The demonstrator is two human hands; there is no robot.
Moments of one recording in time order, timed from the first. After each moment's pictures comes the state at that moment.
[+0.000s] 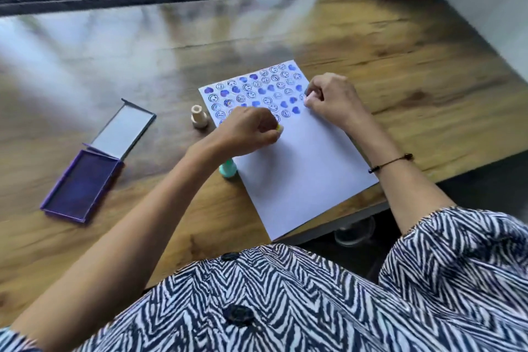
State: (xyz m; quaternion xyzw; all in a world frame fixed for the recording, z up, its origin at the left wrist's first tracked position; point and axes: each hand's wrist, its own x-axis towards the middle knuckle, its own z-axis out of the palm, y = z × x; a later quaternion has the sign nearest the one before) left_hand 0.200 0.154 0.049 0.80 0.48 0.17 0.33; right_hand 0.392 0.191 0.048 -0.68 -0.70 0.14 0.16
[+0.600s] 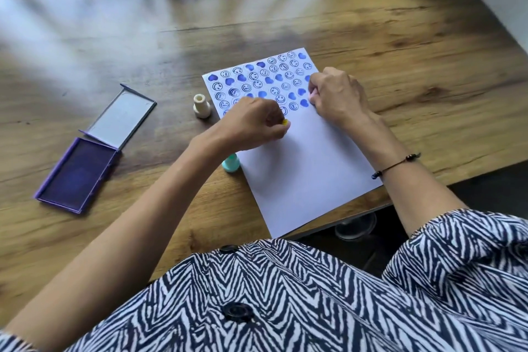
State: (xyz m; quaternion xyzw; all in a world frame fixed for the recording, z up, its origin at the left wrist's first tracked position) left_hand 0.202 0.154 0.055 0.79 0.49 0.15 0.34; right_hand 0.382 0.195 0.037 -0.66 -0.75 0.04 0.07
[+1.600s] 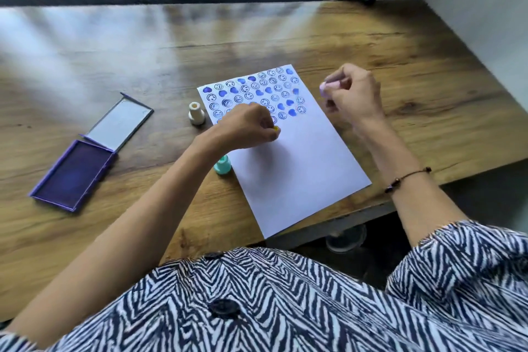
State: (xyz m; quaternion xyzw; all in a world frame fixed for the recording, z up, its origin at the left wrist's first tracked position) left_hand 0.210 0.151 0.061 0.76 0.54 0.12 0.35; right_hand 0.406 0.175 0.065 -0.69 -0.52 0.26 0.42
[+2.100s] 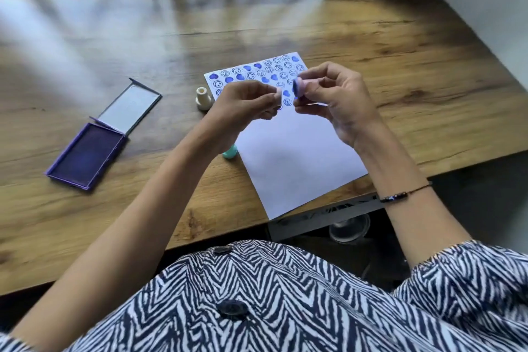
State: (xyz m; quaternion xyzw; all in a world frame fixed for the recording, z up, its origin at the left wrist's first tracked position) left_hand 0.195 0.132 0.057 0.54 0.43 0.40 0.61; right_hand 0.363 0.125 0.089 -0.54 -0.48 0.52 0.45
